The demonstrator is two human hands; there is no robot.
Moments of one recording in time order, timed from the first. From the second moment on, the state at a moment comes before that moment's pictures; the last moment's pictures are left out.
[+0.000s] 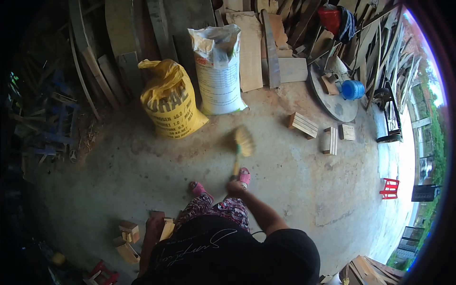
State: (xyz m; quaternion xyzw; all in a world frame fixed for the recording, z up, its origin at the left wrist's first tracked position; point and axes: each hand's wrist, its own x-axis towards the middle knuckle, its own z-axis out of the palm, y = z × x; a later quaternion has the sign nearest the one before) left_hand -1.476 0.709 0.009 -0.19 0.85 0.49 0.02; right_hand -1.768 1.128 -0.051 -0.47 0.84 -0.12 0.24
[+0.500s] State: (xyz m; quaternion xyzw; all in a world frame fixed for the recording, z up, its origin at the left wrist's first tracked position) left_hand -1.446 0.744 0.021 -0.56 0.37 0.74 0.07; right_hand -1.734 1.129 0.150 0.16 0.62 -0.51 0.57
